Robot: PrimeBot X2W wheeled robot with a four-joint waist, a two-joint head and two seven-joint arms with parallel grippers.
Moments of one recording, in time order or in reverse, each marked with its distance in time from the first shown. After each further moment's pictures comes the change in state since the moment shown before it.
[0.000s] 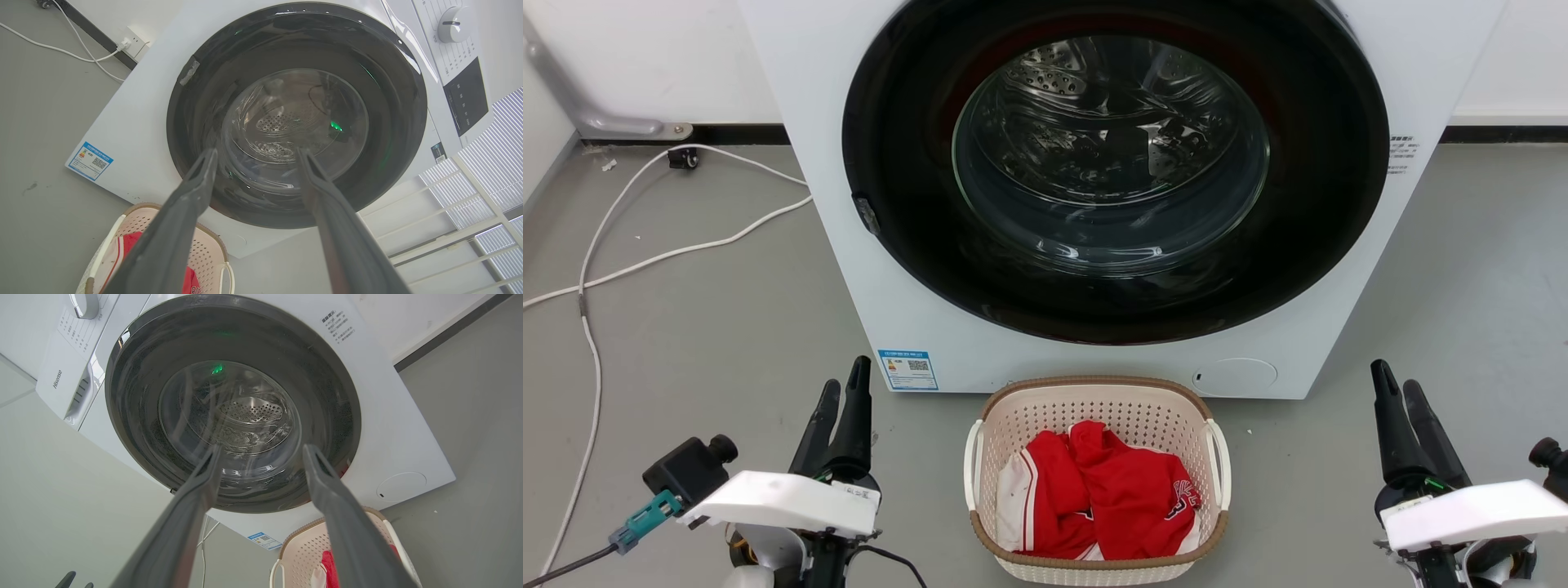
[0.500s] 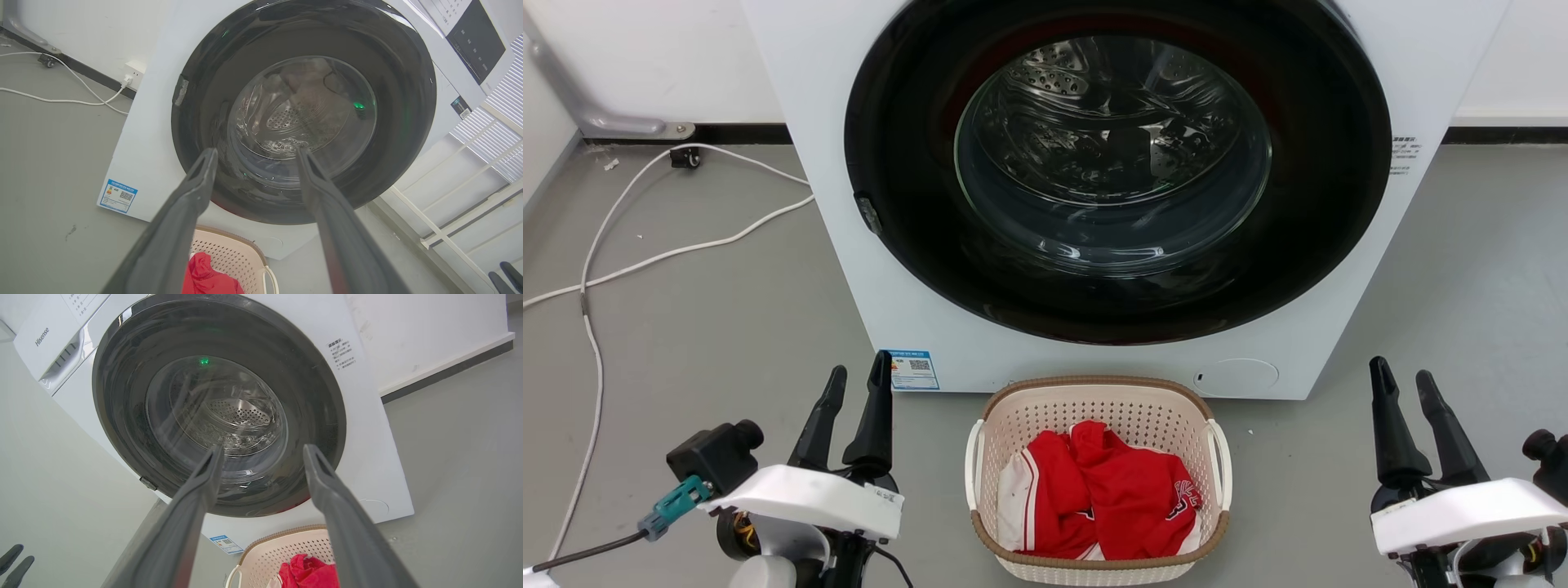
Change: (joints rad) left arm -0.012 0.016 -0.044 -0.003 0.233 0.000 -0.047; right arm 0.001 0.000 -0.004 -0.021 -0.226 0.000 -0.030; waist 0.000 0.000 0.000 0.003
